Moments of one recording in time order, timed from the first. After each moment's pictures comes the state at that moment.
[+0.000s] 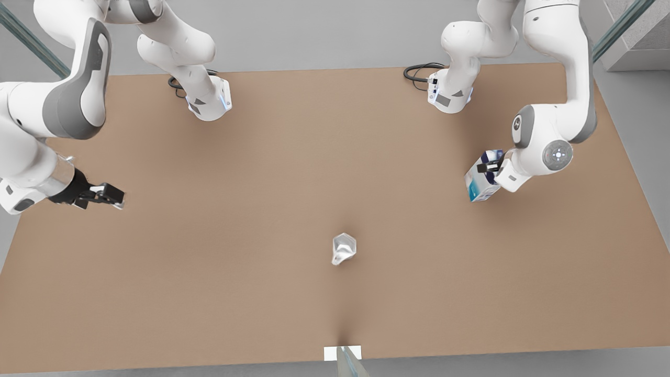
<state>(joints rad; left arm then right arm) -0.16 0.03 0.15 -2.16 0.04 1.80 -0.16 -0.02 0.20 -0.04 -1.38 0.03 1.60 -0.03</state>
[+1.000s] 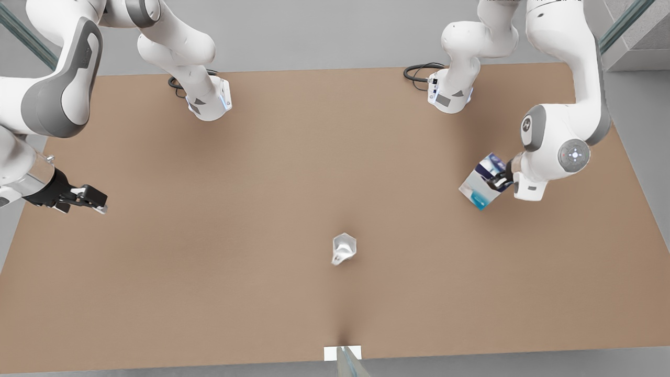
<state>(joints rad) -0.14 0.13 0.01 -1.90 -0.04 1.75 -0.83 -0.06 0.22 -0.04 -1.31 0.03 1.61 -0.04</state>
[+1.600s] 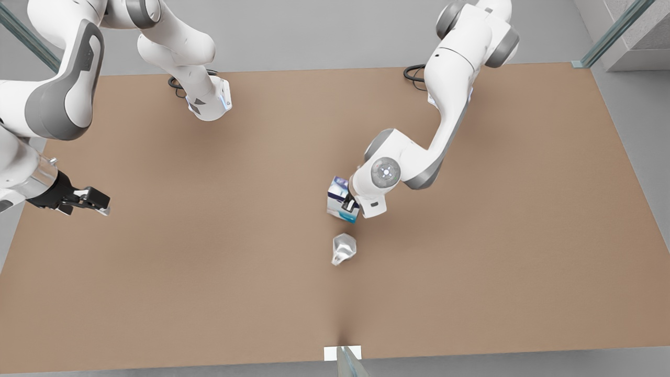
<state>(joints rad) -0.54 0.60 -0.15 -1.39 -0.22 1.91 -1.69 -0.05 0.23 -0.04 -1.31 0.03 1.61 -0.04</state>
